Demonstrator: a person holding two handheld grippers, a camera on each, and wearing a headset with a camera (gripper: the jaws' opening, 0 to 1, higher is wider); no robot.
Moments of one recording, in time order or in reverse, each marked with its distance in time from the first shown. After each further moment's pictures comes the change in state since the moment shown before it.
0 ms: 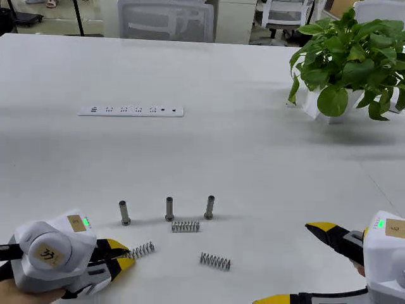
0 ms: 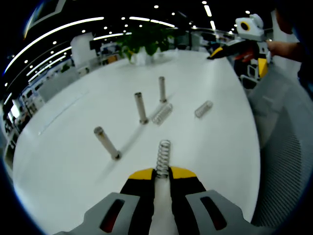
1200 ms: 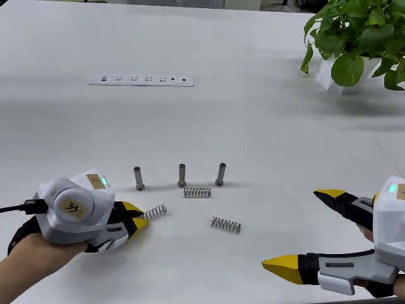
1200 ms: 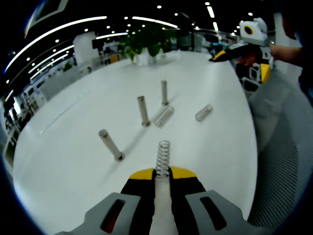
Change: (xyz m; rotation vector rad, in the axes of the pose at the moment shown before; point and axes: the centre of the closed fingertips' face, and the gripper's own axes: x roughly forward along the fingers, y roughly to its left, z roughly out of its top) left arm -0.007 0.000 0.007 -0.022 -0.005 0.010; right arm 0.001 0.002 0.000 -0.010 -0.004 0.002
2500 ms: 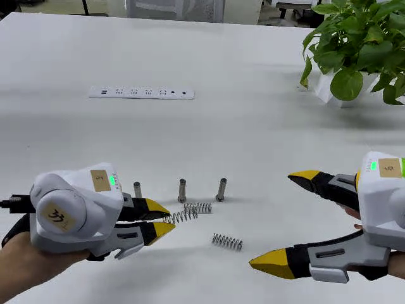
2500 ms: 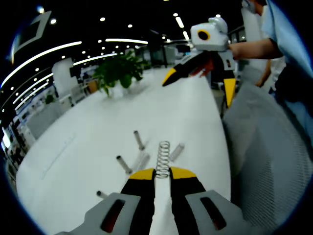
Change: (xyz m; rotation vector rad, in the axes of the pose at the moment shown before) left arm -0.030 -0.042 0.078 0.194 -0.153 -0.144; right arm 0.018 0.028 0.064 -0.193 -0.018 0.160
